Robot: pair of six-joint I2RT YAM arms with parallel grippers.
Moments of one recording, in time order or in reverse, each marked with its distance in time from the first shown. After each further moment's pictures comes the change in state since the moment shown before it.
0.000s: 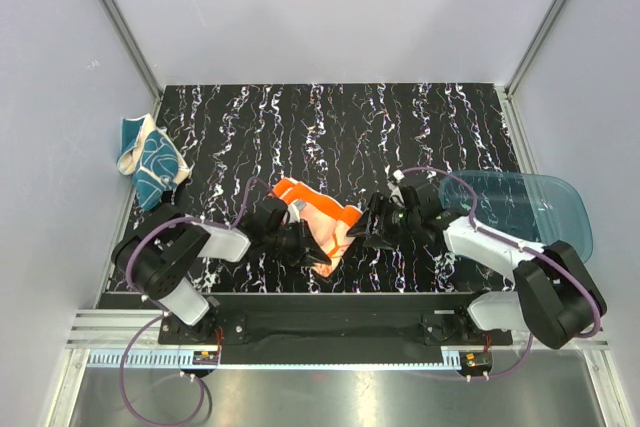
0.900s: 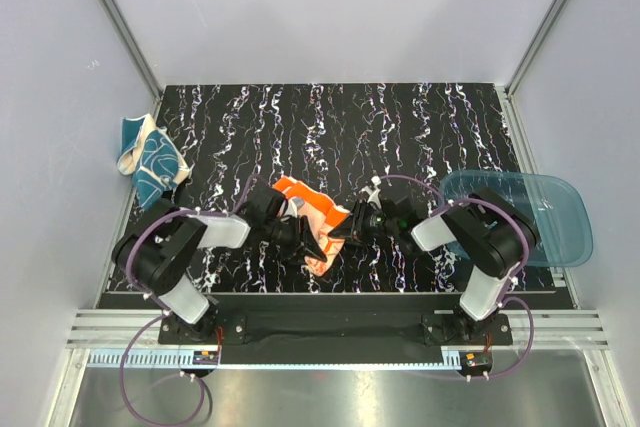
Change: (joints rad) left arm 0.102 0.047 0.089 -0.209 0.136 0.094; right arm 0.079 0.479 -0.096 0.829 -0.066 0.171
